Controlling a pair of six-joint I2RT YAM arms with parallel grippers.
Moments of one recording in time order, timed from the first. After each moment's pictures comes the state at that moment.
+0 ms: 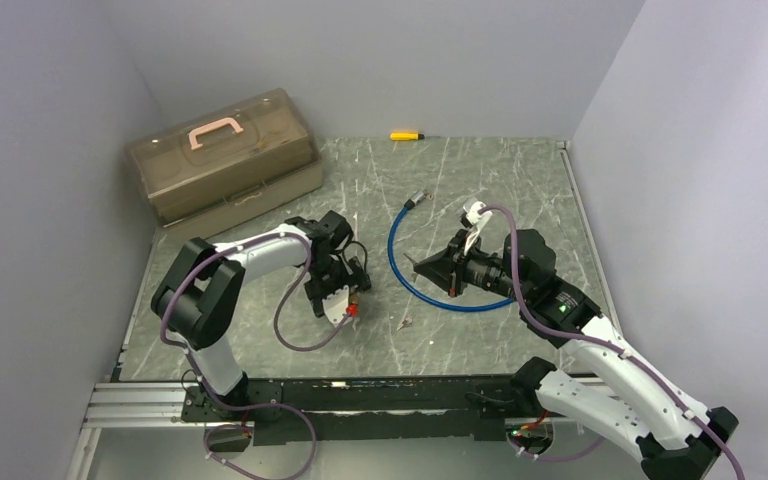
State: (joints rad) left arm -0.60 1.73 1.08 -0.81 0.44 2.09; right arm 0.69 0.75 0.79 -0.26 -0.35 0.25
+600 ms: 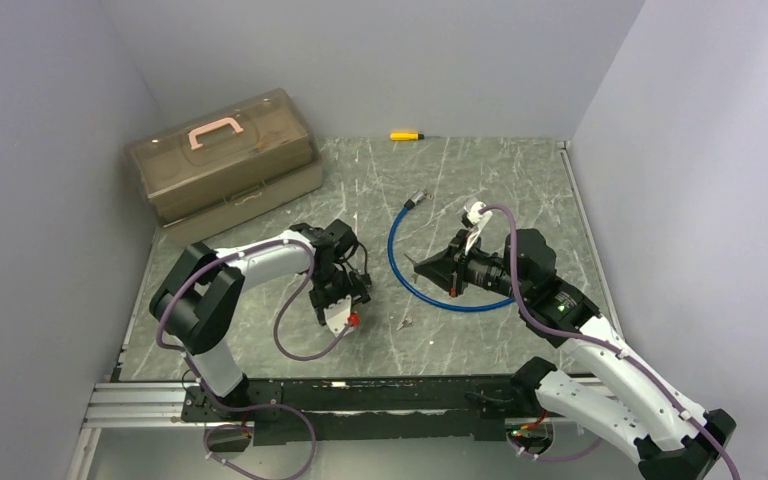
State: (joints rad) left arm -0.67 1.70 1.05 -0.85 0.45 2.09; right arm 0.65 0.75 0.77 -0.24 -0.40 0.25
